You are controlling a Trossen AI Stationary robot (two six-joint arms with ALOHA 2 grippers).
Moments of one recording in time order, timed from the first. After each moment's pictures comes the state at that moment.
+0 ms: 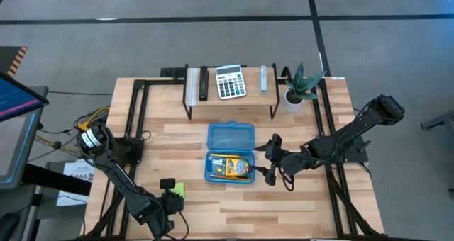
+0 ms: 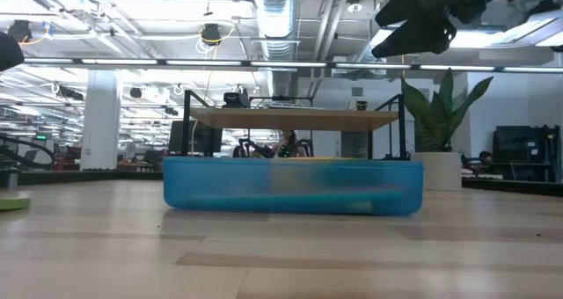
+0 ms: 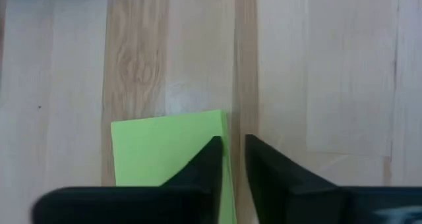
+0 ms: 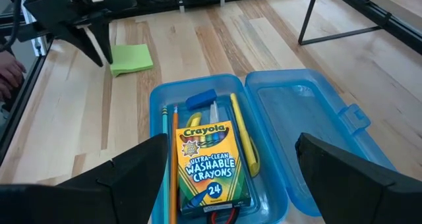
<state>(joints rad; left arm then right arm) -0.94 1.78 1.06 -0.72 -0.41 -0.93 0.48 1.30 0.77 -0.05 0.60 0.44</state>
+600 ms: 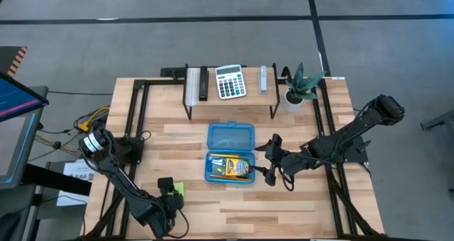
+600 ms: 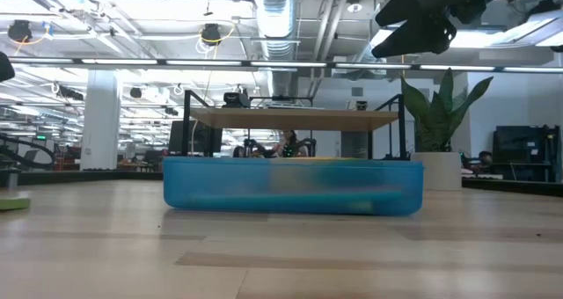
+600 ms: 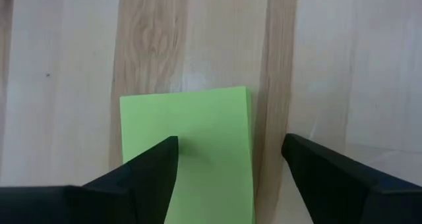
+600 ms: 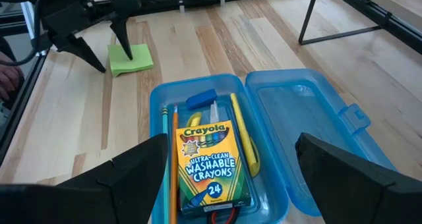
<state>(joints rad) -0.94 1.87 1.05 -0.76 -0.40 -1.02 0.48 1.30 0.77 -0.05 0.60 0.44</state>
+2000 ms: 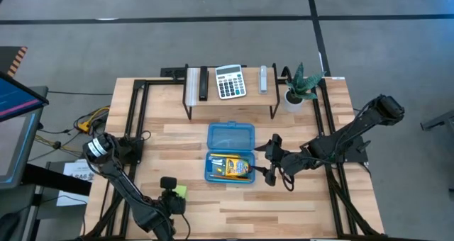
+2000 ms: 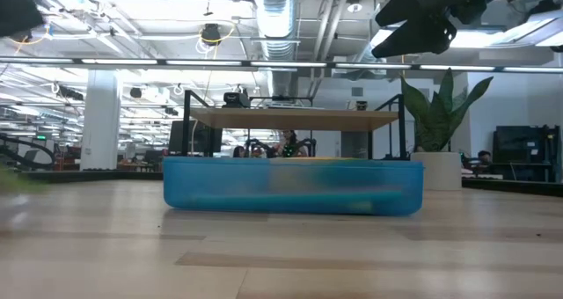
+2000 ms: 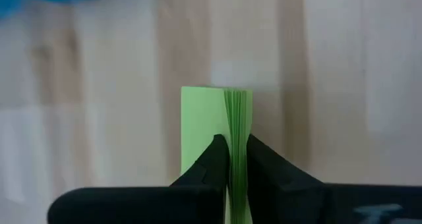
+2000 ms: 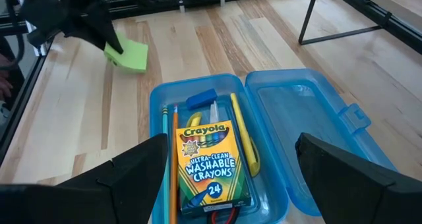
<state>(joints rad) -0.92 1.90 1.25 -1.05 -0.45 -0.87 0.48 1.30 0.77 -0.05 0.60 0.44</state>
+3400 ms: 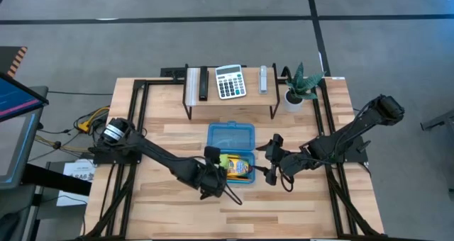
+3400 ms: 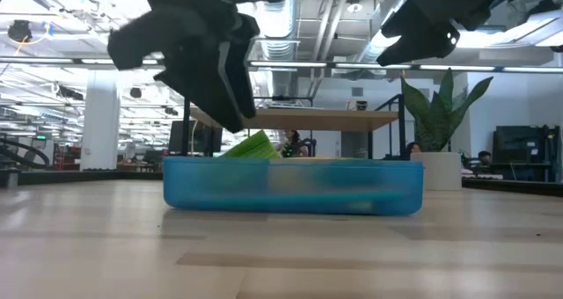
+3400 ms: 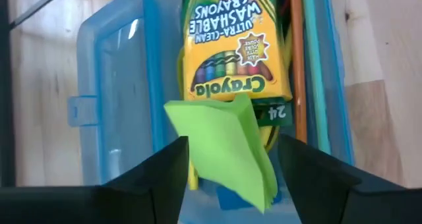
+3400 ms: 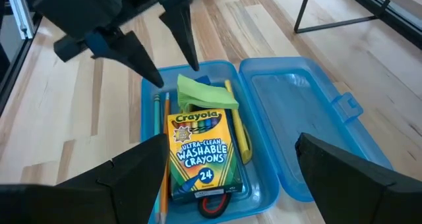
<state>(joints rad) -0.43 1.90 1.37 -0.73 -0.54 -0.12 0.48 1.30 0.77 -0.11 0.60 0.45</state>
